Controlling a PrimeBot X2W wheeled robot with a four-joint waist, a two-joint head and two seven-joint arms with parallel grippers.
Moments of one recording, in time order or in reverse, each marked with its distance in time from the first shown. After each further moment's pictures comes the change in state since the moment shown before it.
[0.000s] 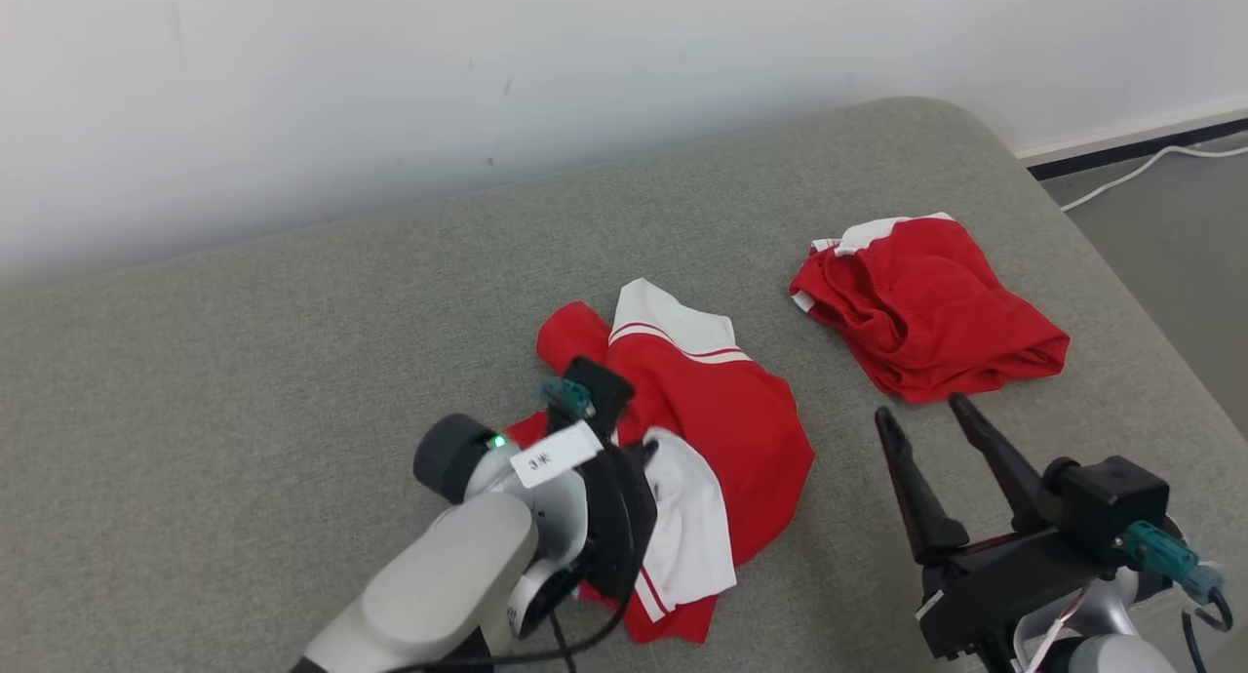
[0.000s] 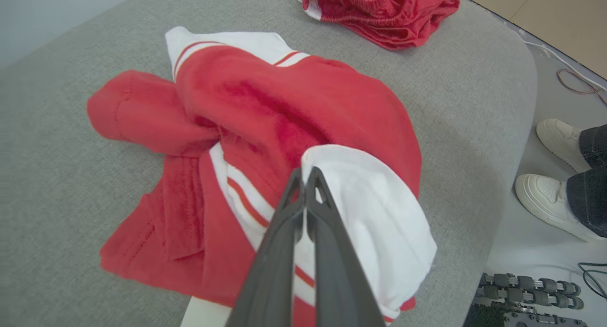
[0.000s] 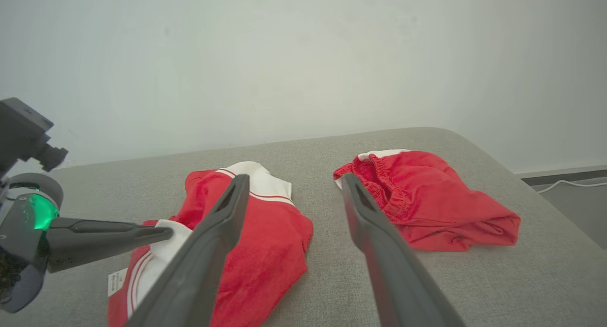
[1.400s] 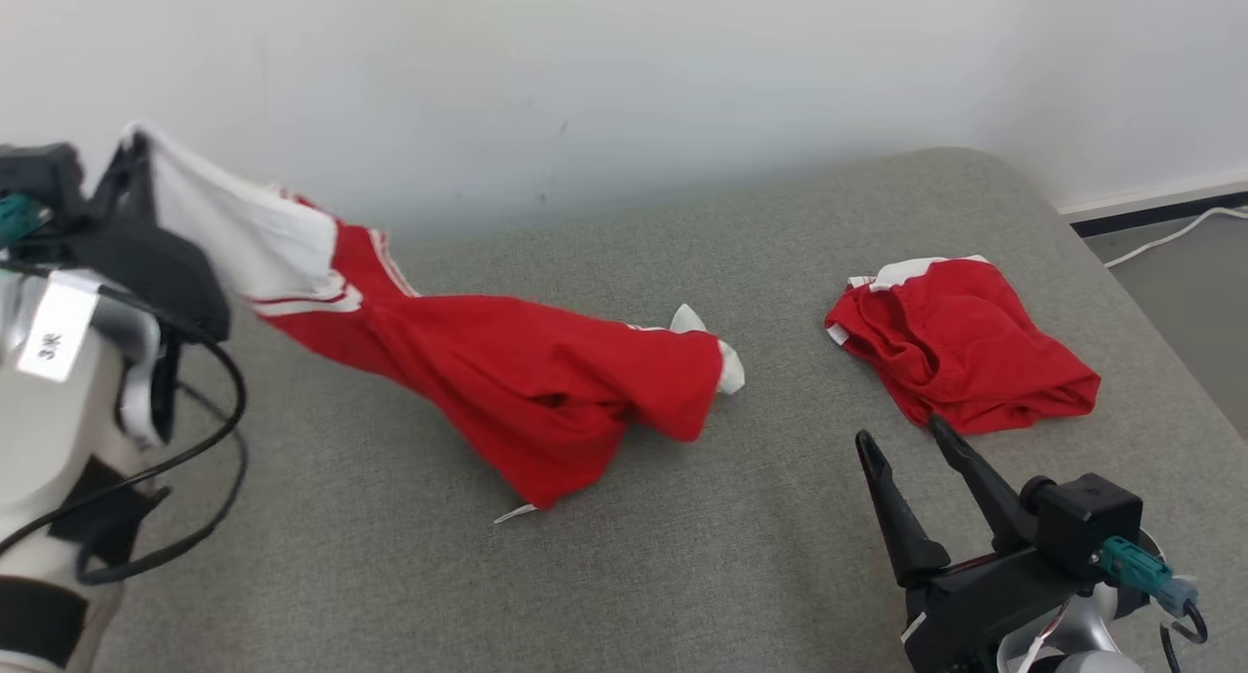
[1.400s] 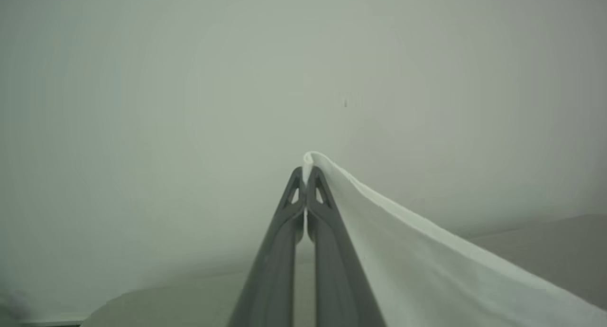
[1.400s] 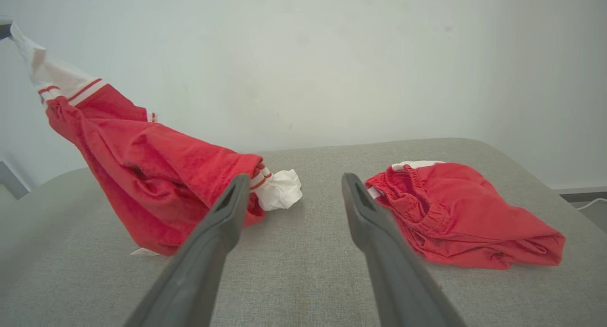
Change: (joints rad) left arm -0.189 0.295 0.474 0.160 0.120 0.165 -0.416; right arm 0.017 0.001 0.023 0.013 0.004 -0.006 -0.007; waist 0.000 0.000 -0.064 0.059
